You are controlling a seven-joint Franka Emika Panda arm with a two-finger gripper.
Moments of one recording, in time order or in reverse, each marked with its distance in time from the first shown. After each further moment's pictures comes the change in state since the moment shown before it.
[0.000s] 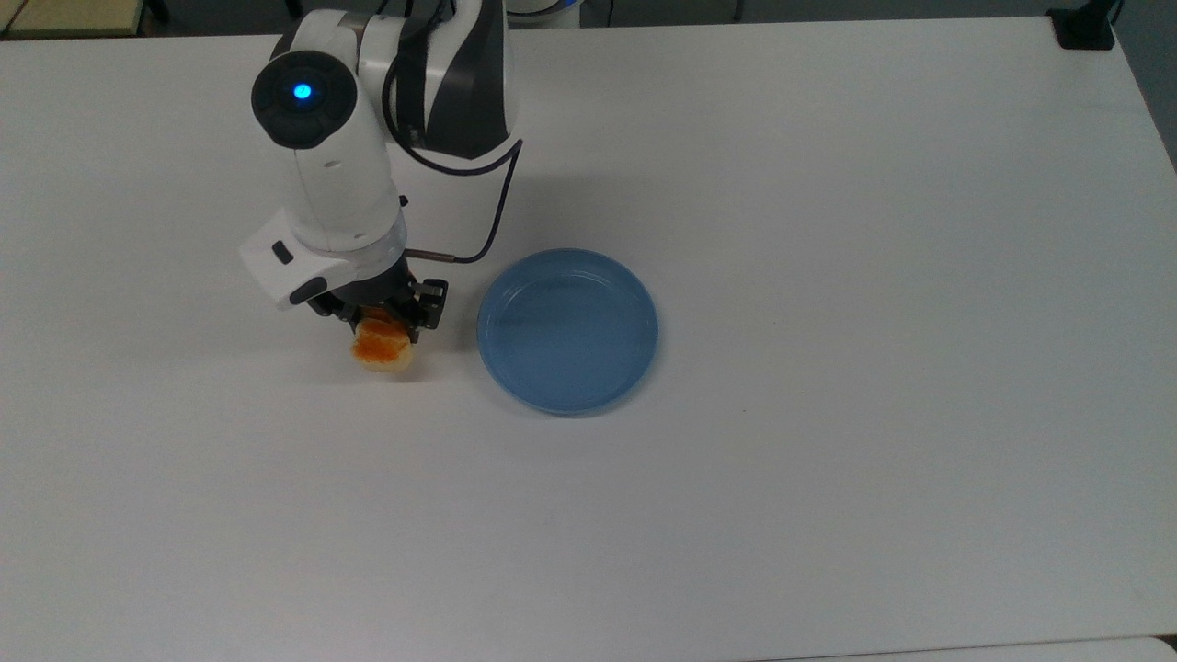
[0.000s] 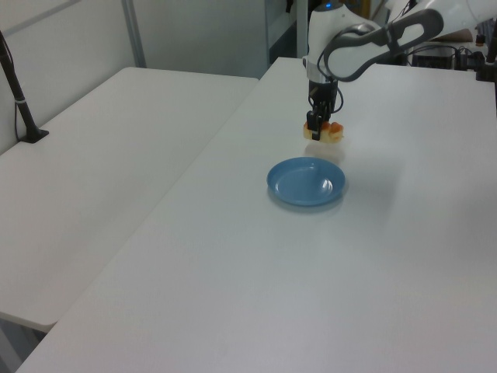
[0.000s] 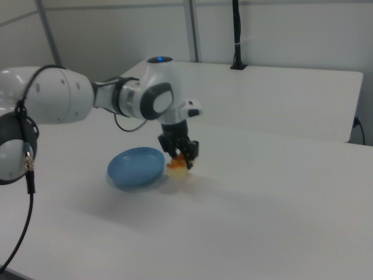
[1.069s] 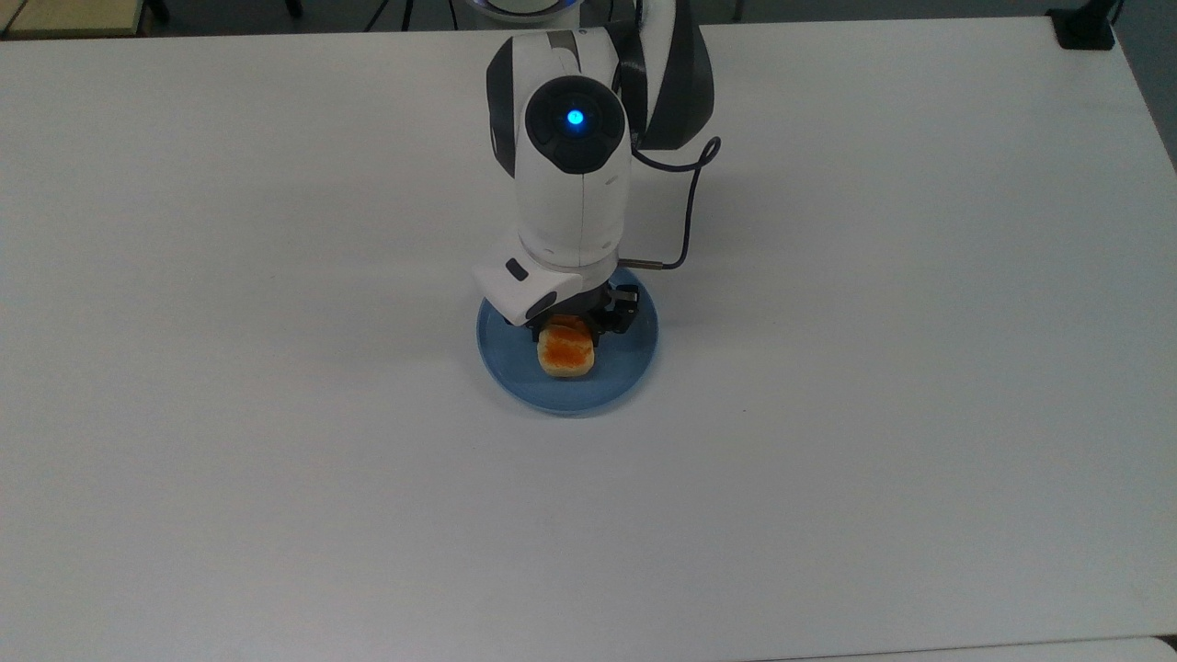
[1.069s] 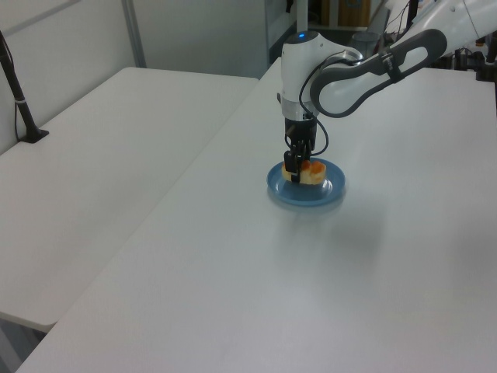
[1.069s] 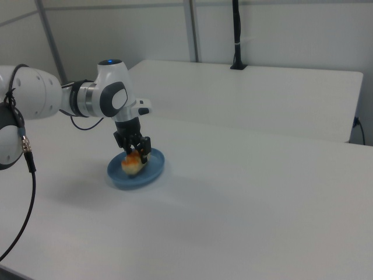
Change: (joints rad) arm 0.243 0.012 0.021 -0.030 0.002 0.014 0.220
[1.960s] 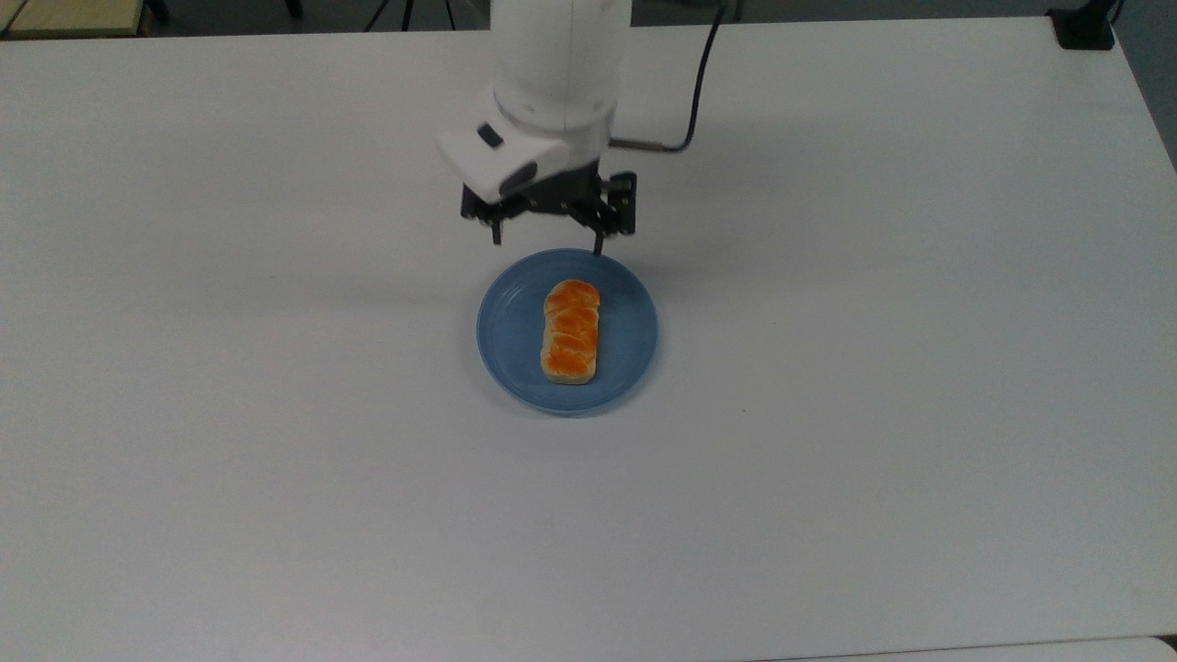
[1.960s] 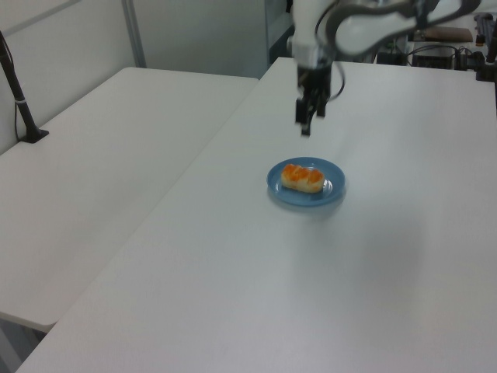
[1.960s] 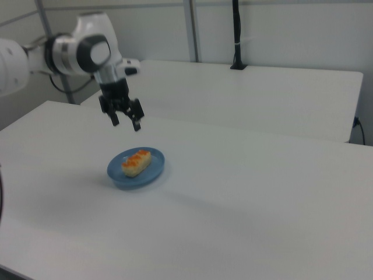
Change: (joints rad) arm -0.006 -0.215 -0.012 0.037 -0.001 -0.252 -0.012
